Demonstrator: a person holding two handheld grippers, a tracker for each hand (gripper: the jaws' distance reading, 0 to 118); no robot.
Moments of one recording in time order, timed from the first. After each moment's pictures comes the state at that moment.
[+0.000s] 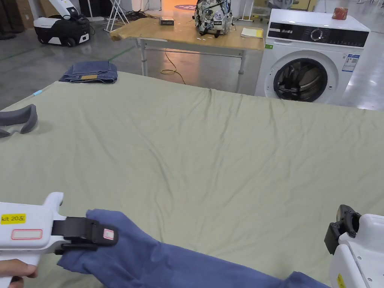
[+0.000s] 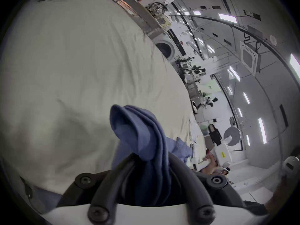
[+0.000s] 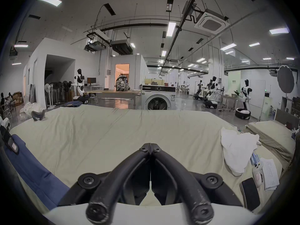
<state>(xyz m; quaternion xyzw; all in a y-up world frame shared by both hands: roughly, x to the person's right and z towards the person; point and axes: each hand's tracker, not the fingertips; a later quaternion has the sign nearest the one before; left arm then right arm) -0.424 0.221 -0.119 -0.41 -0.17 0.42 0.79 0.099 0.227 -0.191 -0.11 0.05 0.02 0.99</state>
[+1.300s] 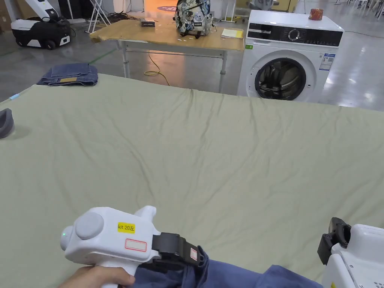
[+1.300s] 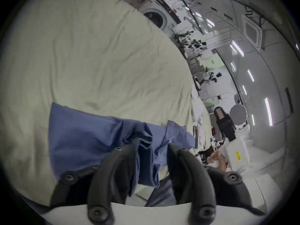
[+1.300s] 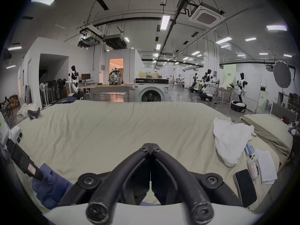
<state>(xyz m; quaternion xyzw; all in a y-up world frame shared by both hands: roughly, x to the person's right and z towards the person) -0.269 0.206 -0.193 -0.49 -0.21 0.36 0.76 0.134 0.213 -0.183 -0.14 0.03 0.01 0.99</state>
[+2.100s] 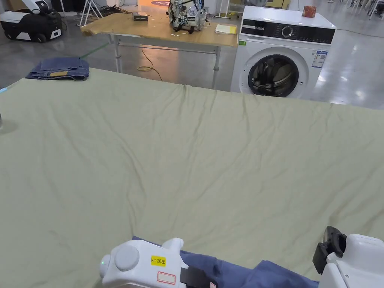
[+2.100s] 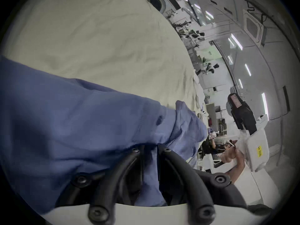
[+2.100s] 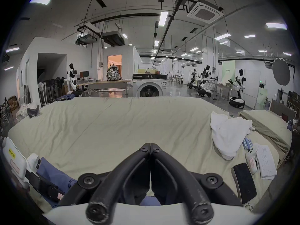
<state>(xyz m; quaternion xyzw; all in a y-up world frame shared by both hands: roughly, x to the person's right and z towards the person) -0.197 0.107 -0.214 -0.52 -0.25 0.36 0.73 0.147 0.201 -0.173 -0.16 0.02 0.01 0.99</state>
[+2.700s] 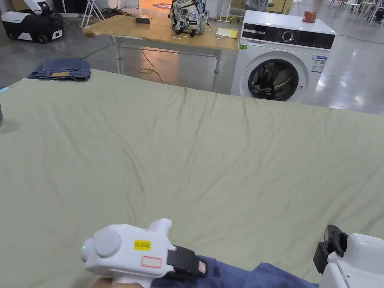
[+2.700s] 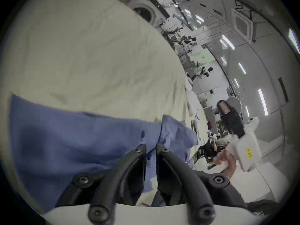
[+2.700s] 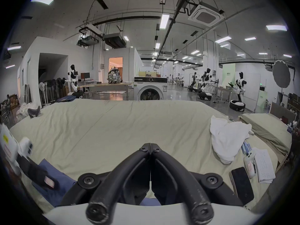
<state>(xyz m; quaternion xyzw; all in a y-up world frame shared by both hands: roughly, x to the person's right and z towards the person) -0.237 0.174 -0.204 -0.47 -0.26 0.35 0.77 0.144 0.211 -0.169 -0.15 0.03 0.02 0.99</state>
